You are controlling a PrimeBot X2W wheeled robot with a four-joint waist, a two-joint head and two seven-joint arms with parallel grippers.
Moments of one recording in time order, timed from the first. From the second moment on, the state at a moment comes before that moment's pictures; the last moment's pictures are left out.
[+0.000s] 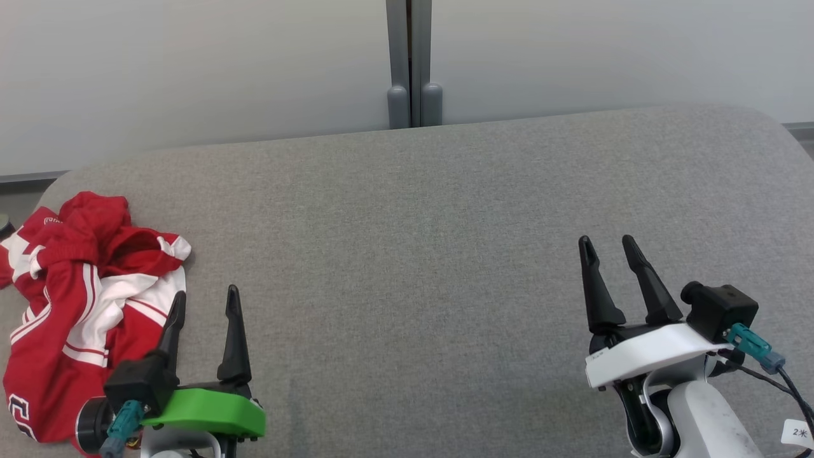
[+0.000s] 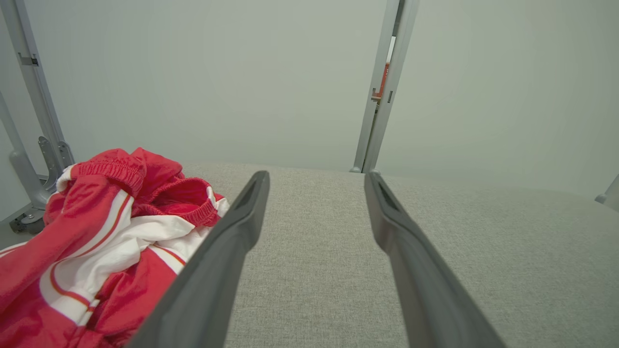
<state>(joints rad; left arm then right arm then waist) -0.04 0.04 -0.03 0.16 -0.24 -0.06 -0.22 -0.14 -0.06 0.11 0.19 0.40 0.13 -0.22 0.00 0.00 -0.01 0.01</state>
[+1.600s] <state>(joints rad) -0.04 0.05 -0.03 0.18 -0.18 -0.04 -0.26 -0.15 -0.05 0.13 0.20 0.24 0.13 -0.26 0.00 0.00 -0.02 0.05</state>
